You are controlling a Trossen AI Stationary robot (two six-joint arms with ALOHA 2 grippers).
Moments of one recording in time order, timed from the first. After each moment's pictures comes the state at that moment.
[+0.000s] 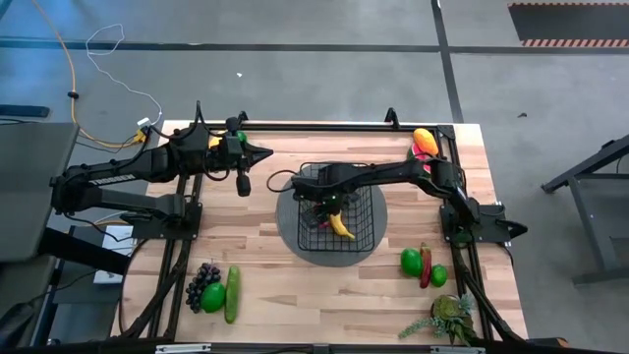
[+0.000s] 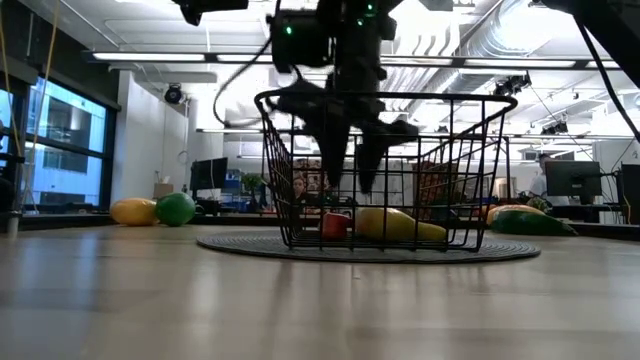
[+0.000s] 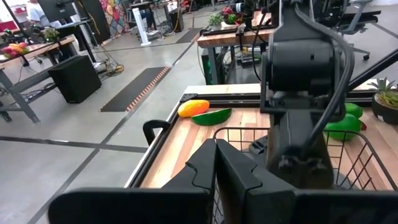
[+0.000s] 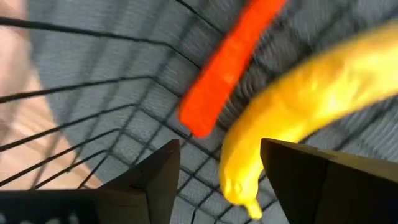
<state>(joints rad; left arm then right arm) 0.33 0.88 0.89 -0.21 -0.09 0.17 -0.05 2.15 1.82 -1.13 -0.10 0.86</state>
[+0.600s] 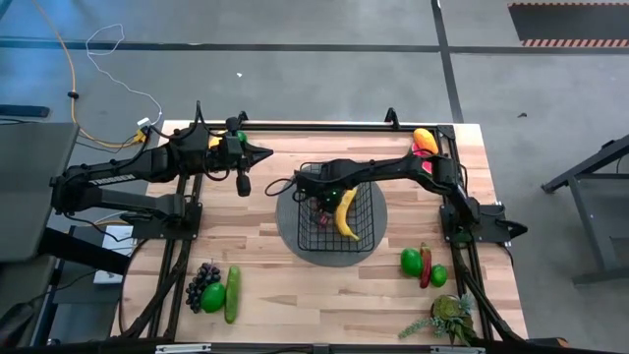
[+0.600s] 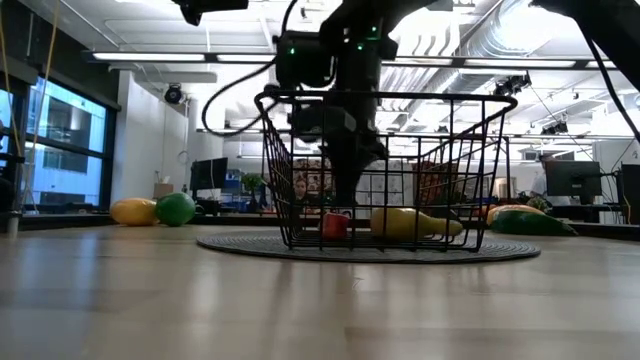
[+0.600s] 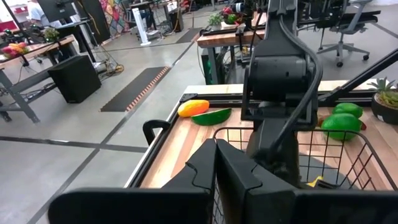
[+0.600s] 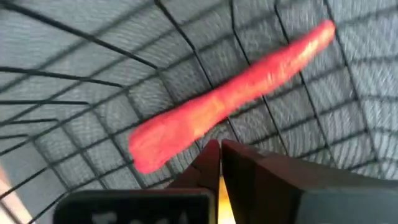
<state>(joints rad) 0.33 0.88 0.89 -0.21 -0.09 0.17 -0.10 2.14 1.73 -0.99 -0.03 0.33</state>
